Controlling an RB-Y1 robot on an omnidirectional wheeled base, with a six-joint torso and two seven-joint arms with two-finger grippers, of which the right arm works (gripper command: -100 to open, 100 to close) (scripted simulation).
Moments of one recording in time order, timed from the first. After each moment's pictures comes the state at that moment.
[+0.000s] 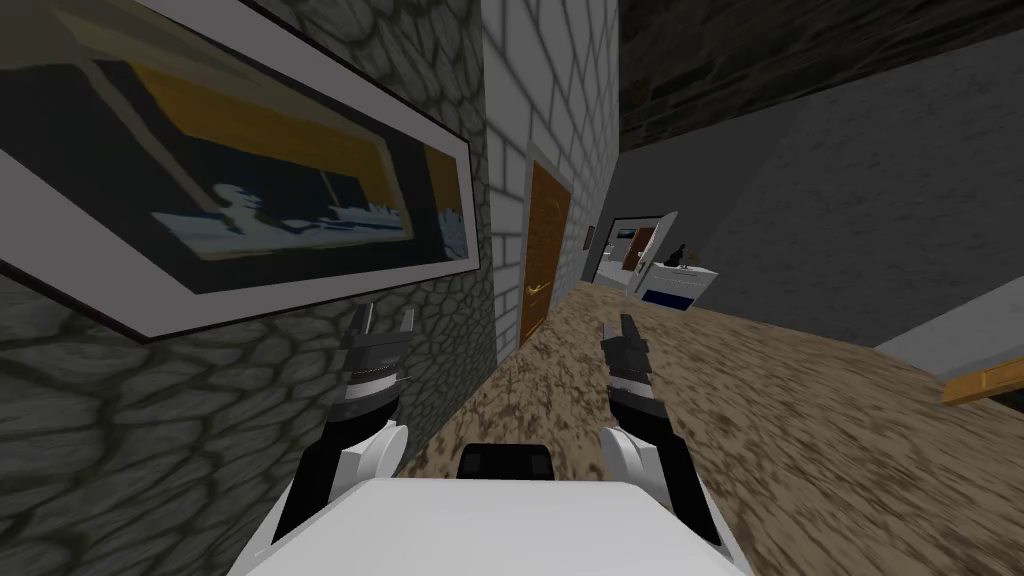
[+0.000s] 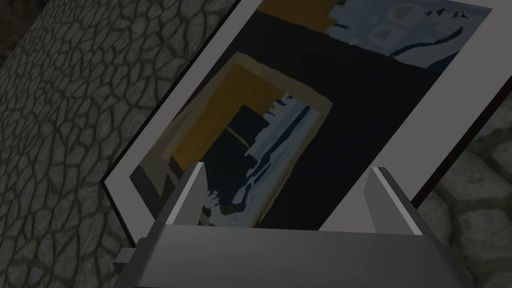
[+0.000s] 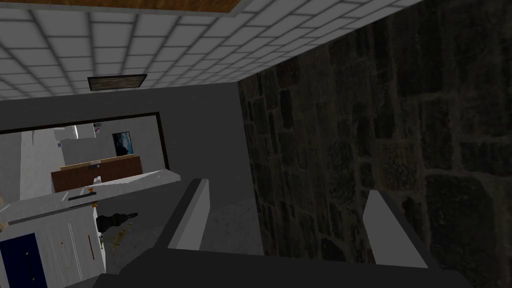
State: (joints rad) arm 0.54 0.03 -0.03 -2.29 -0.11 -0.38 0.14
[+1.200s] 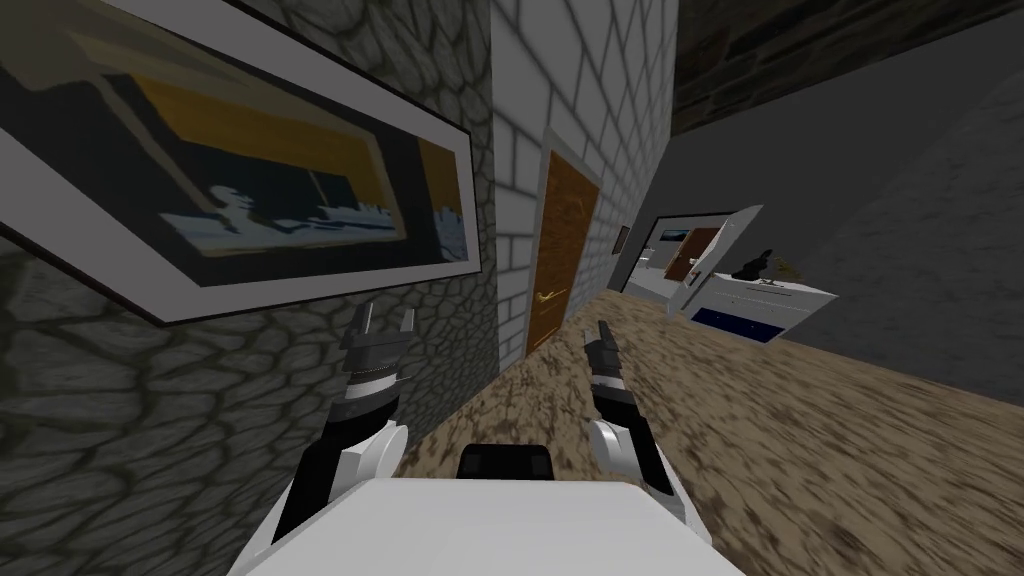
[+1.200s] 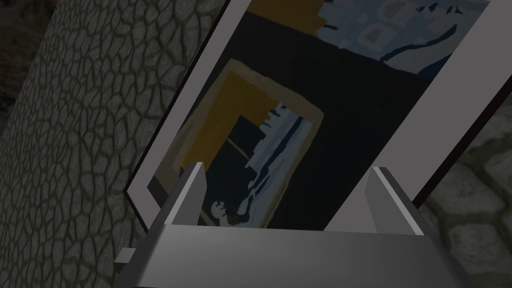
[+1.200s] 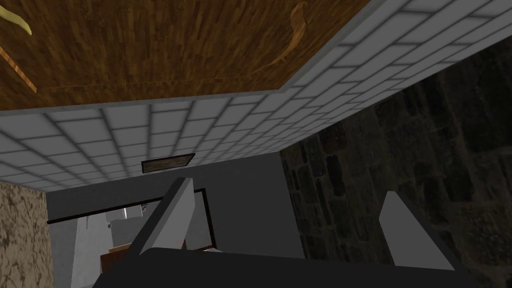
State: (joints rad) arm 0.44 -0.05 0.00 -2.05 -0.17 -0.42 0.14
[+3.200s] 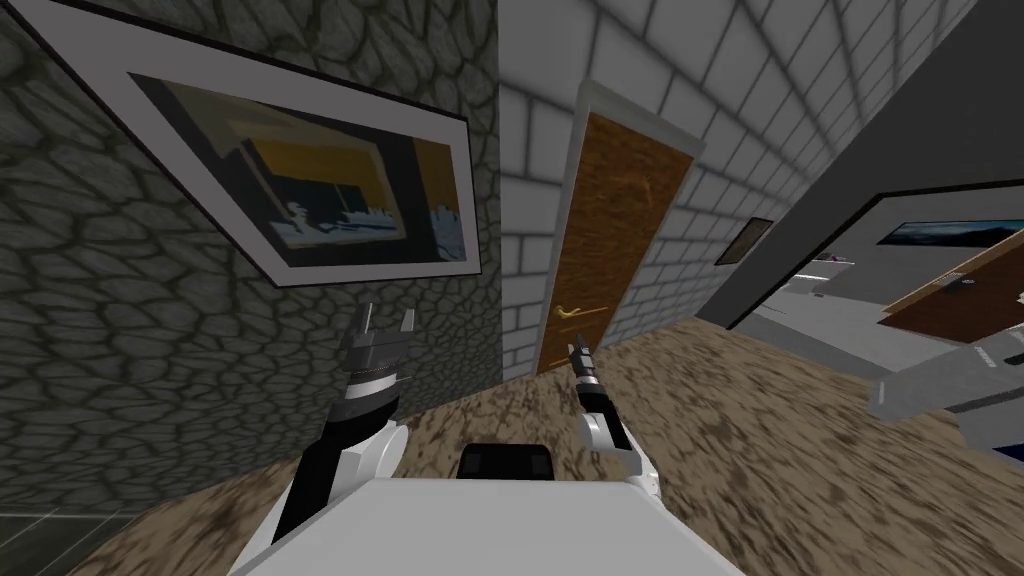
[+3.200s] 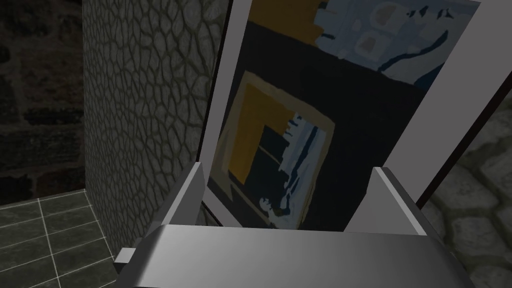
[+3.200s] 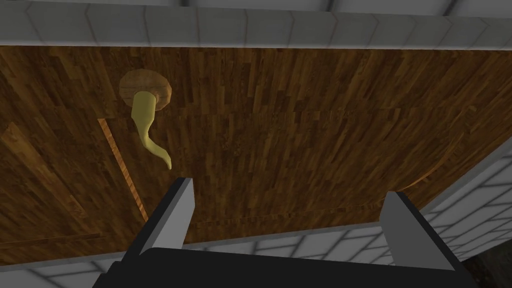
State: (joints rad) arm 0.21 -0.20 0.07 -1.52 -0.31 -0.52 0.13
